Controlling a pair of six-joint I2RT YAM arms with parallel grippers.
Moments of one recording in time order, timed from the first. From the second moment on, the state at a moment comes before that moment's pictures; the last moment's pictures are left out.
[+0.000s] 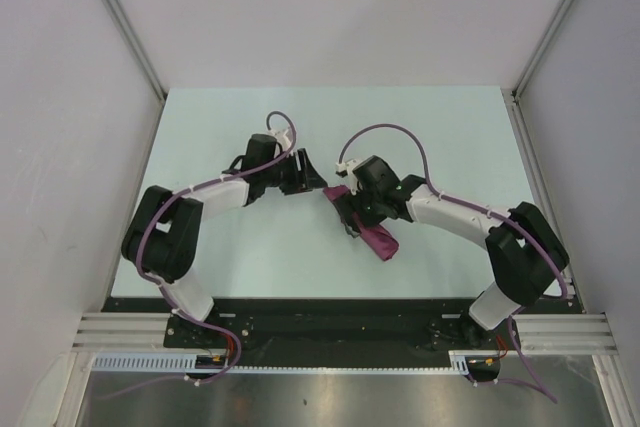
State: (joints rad) left arm -0.39 1.71 0.93 0.10 0.50 -0.60; right arm 0.74 1.60 1.04 -0.44 -0.05 0.10
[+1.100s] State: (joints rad) left arm -0.05 0.82 0.76 -0.16 0.34 -0.42; right arm 0.25 1.29 0.87 -0.20 -0.14 0.26
